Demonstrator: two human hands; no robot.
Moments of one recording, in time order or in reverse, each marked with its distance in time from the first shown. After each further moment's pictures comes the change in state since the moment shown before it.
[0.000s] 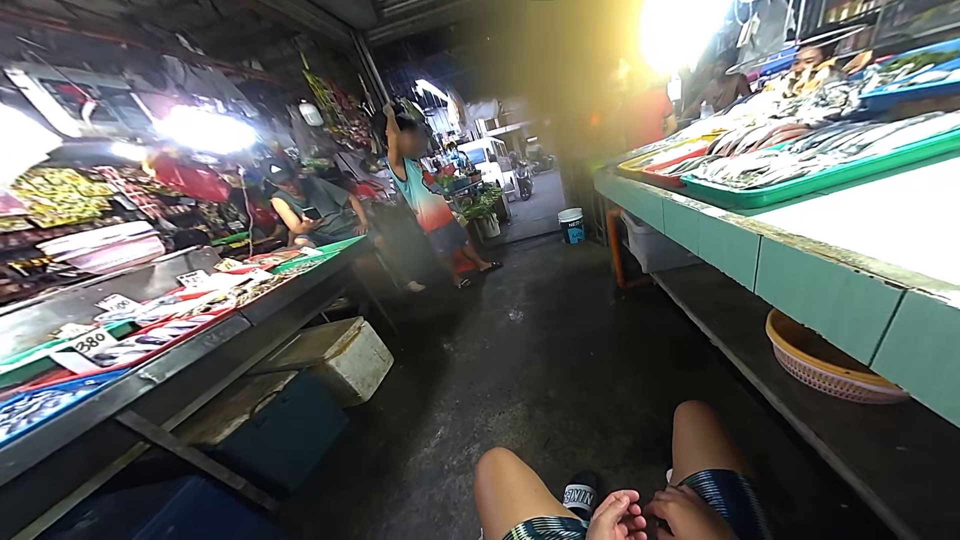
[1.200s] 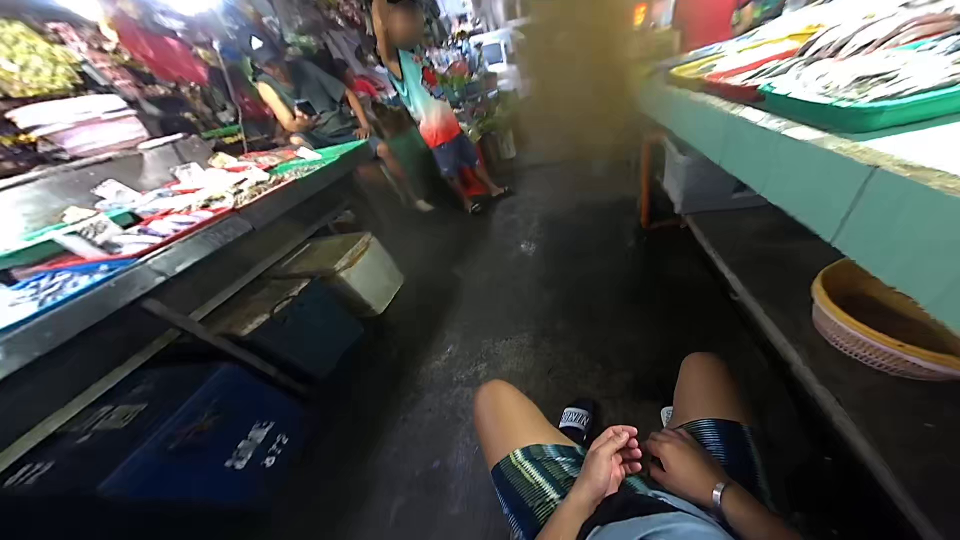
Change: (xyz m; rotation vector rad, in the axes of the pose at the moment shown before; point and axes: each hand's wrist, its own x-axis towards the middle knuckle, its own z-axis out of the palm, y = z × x) left_hand -0.011 0.005 -0.006 -0.049 -0.003 0.025; right_hand 0.005 -0.022 -0.009 -0.080 -0.112 0.017
